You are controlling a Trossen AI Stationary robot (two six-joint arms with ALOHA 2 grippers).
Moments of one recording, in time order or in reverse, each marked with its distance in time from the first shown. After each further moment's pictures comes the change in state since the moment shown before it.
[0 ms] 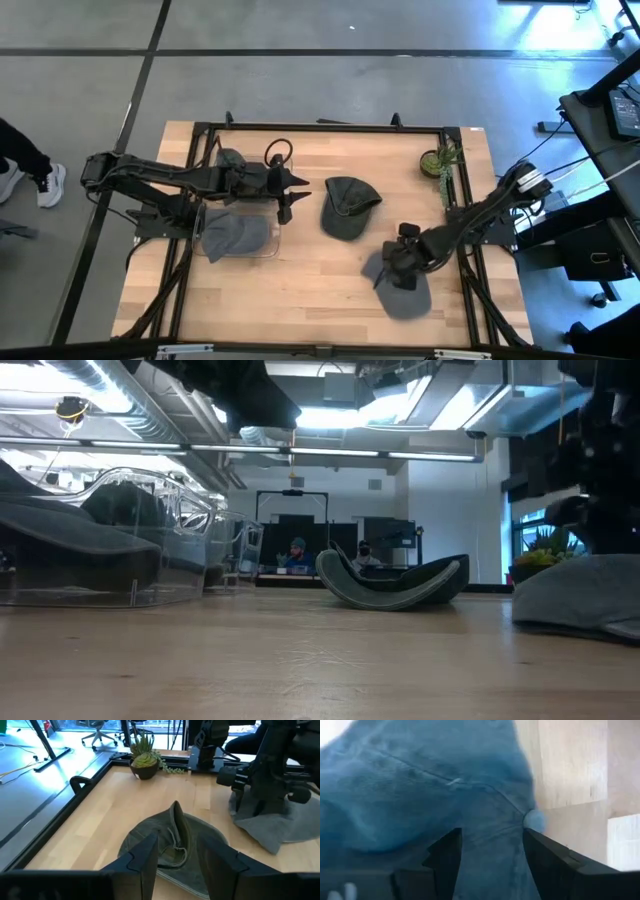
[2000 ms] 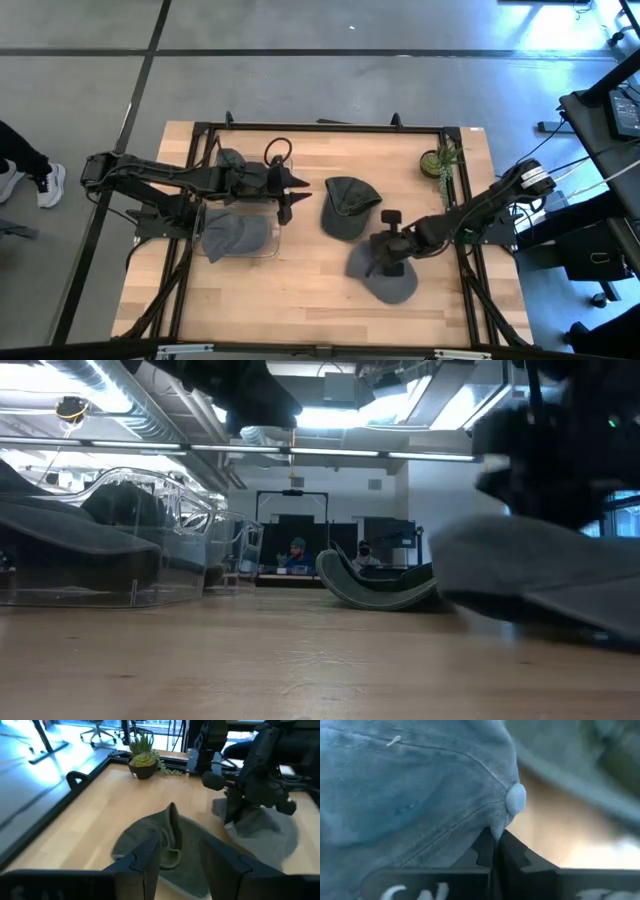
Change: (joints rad) left arm 0.000 0.000 0.000 0.006 0.025 -0.068; right arm -0.121 -0.043 0.005 0.154 0.183 -0.367
